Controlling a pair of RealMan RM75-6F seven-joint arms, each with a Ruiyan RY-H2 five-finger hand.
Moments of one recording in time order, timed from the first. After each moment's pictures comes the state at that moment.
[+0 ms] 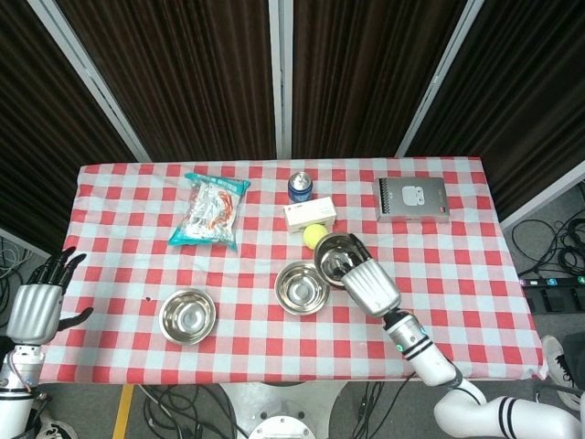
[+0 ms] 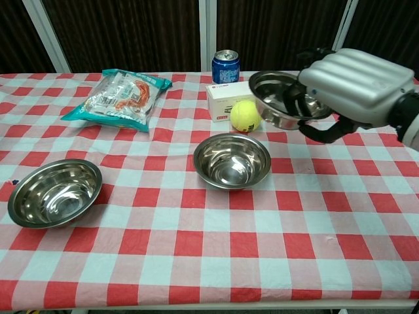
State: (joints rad) left arm -0.15 -1.31 -0.06 -1.35 1.50 1.49 -0.03; right arm 0.58 -1.52 0.14 -1.61 -1.46 1.06 -0.67
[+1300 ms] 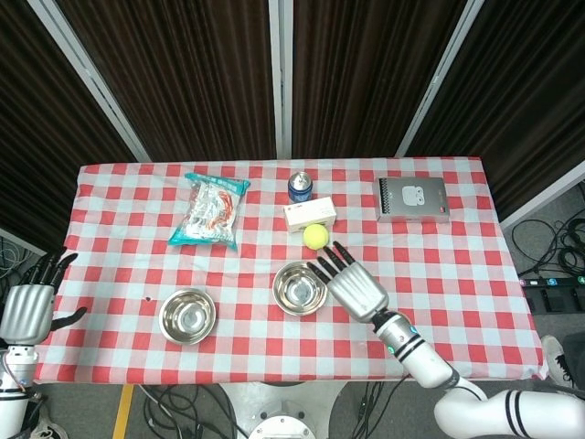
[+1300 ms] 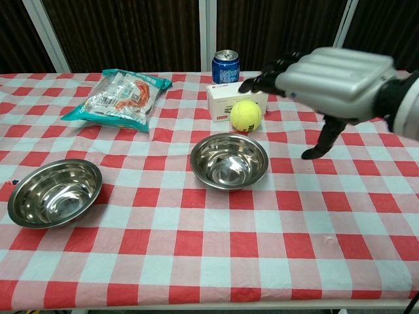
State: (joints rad) left arm -0.14 -1.31 -0.07 -1.32 1.49 1.49 -0.06; right arm 0.68 -1.35 0.11 -1.86 -1.24 1.01 -0.85
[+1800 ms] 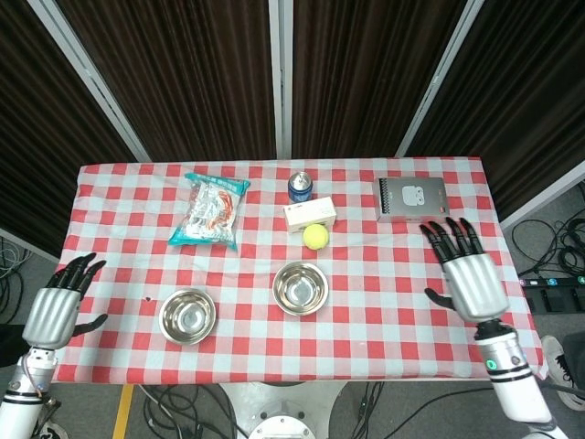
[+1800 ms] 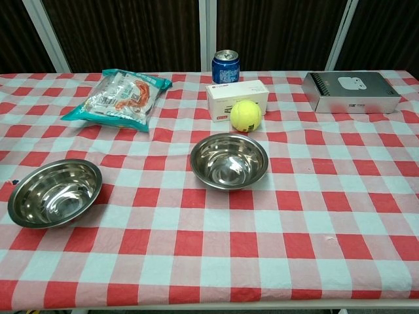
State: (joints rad) left arm -0.16 -1.29 -0.03 -1.44 1.57 1.47 0.03; right arm 0.38 -1.06 0.07 -1.93 -1.41 1.44 -0.38
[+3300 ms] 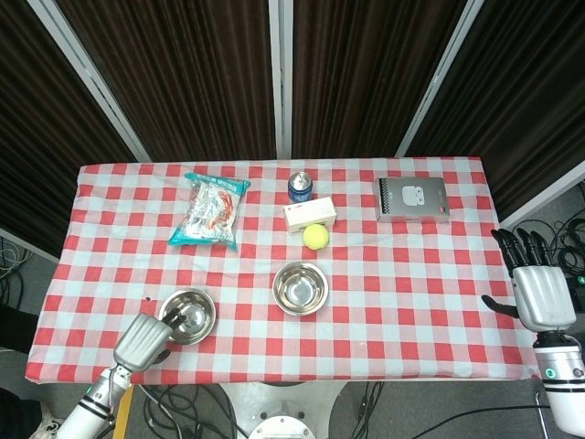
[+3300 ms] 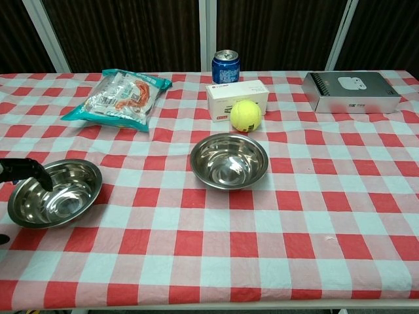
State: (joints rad) left arm -0.24 -1.43 0.09 -1.53 1.67 1.23 0.42; right arm 0.24 -1.01 0.11 -1.73 -1.39 1.40 -0.13
